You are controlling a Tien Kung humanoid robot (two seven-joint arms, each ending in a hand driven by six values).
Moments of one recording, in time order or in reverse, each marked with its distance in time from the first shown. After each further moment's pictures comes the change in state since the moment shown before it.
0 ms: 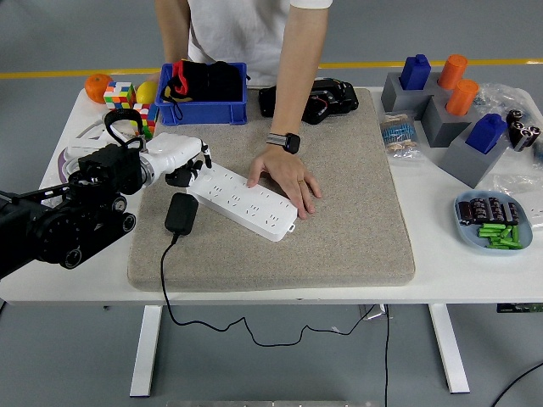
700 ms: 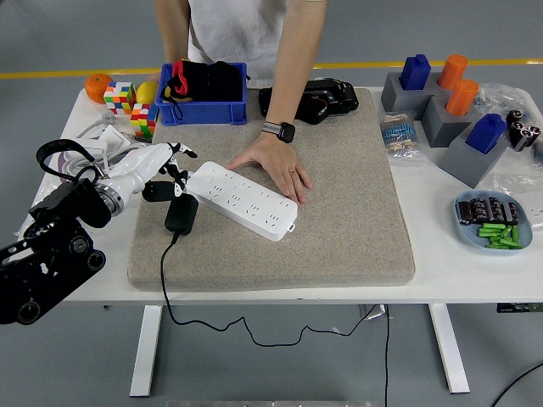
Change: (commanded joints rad) left arm 0.399 0.098 -0.364 -0.366 0.023 0.122 0.104; right arm -0.007 0.007 0.014 0.004 -0.005 0.000 0.001
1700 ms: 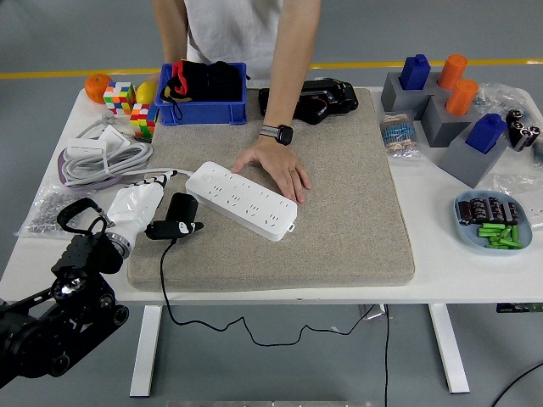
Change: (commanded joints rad) left arm 0.124 -0.111 0.007 0.079 0.263 0.142 0.148; right arm -0.001 -0.003 -0.023 0.004 -0.001 0.000 0.001
